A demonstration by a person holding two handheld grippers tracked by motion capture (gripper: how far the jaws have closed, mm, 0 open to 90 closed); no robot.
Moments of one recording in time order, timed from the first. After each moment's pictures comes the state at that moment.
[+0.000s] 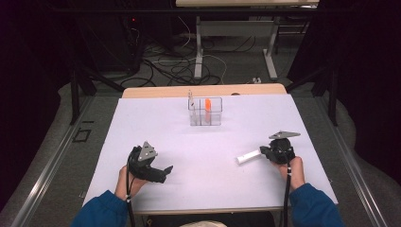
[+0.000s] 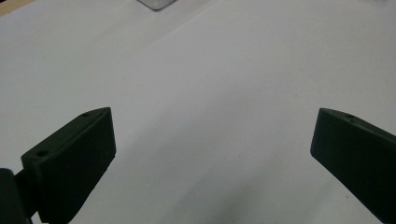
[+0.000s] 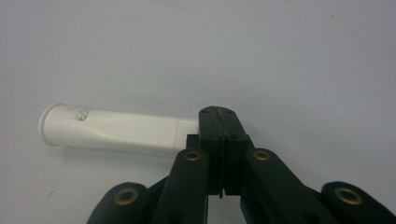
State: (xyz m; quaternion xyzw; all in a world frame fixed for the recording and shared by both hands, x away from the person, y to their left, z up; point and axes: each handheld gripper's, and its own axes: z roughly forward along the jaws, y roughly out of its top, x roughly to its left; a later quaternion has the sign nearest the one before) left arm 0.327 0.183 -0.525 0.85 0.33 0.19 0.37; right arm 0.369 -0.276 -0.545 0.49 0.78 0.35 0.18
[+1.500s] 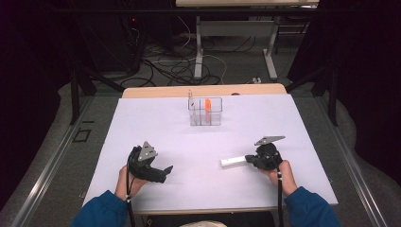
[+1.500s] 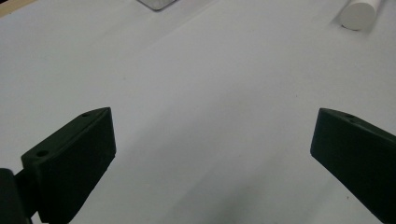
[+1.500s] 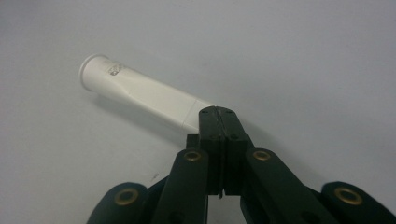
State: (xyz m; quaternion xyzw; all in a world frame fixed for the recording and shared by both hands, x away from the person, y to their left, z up) left arm 0.328 0.183 -0.525 0.85 0.33 0.19 0.37; right arm 0.354 -0.233 -0.545 0.44 0.82 0.36 0.10
